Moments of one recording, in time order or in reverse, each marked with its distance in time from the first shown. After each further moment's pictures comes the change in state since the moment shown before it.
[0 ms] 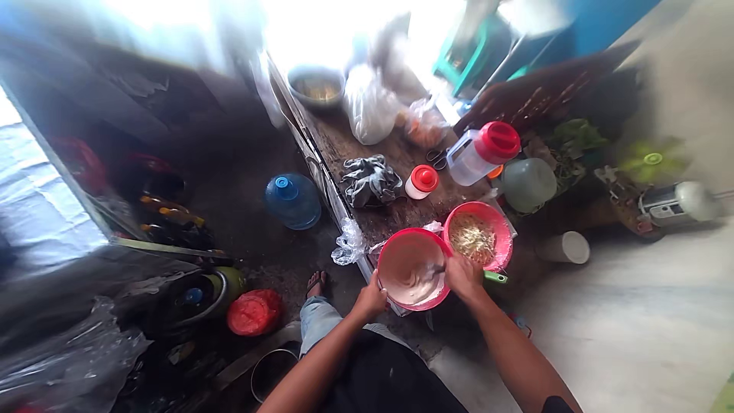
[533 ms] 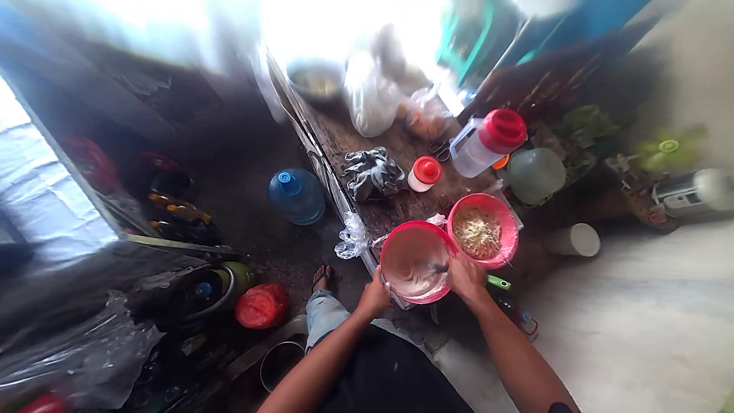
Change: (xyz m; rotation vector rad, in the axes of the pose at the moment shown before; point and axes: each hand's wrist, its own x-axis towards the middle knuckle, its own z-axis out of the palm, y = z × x) left_hand -0.009 -0.002 0.010 0.017 0.055 0.015; right_hand -0.014 0.001 0.015 0.034 -0.009 0.008
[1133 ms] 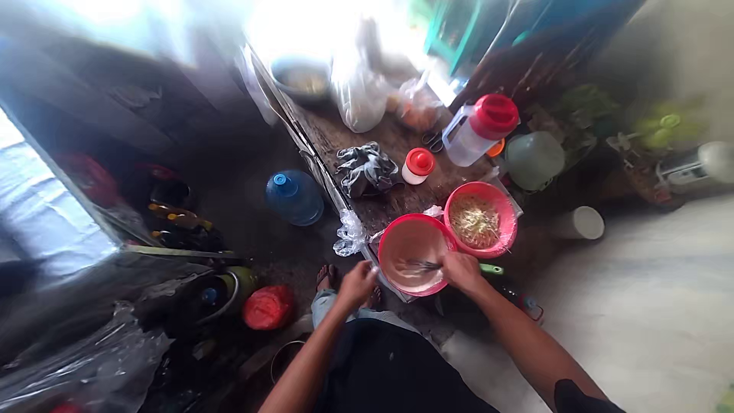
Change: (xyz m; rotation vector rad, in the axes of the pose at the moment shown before) left_hand -0.019 -0.002 -0.053 -0.008 0.039 0.141; right_hand 0.004 0.013 0.011 0.034 -0.072 -0.127
